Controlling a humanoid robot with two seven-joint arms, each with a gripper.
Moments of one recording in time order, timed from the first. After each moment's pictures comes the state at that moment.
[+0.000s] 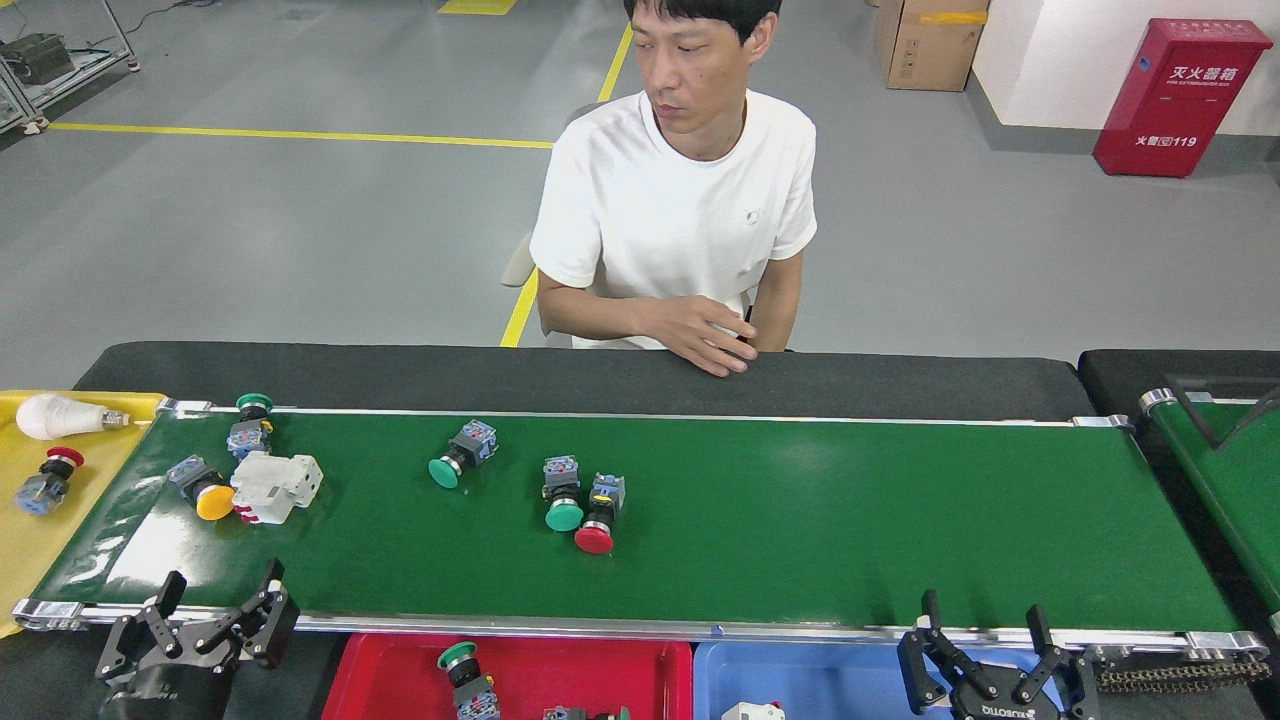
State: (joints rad) left arm -0.16 0.11 0.42 -1.20 -1.56 -0.30 -0.03; right arm 0.24 -0.06 0.05 -1.68 1.32 0.27 -0.12
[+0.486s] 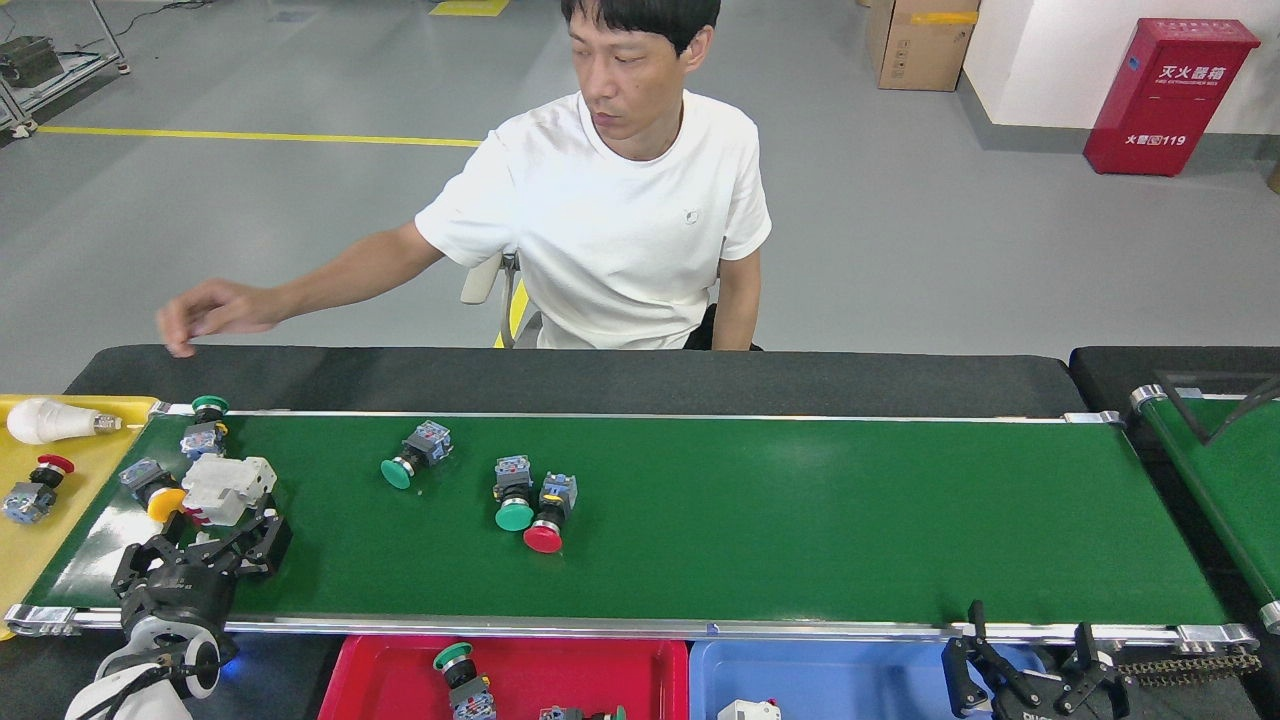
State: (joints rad) left arm -0.44 0.24 0.30 -0.74 -1.57 -0.19 0.06; right arm 0.22 -0.06 -0.01 -1.61 1.31 0.26 -0.12
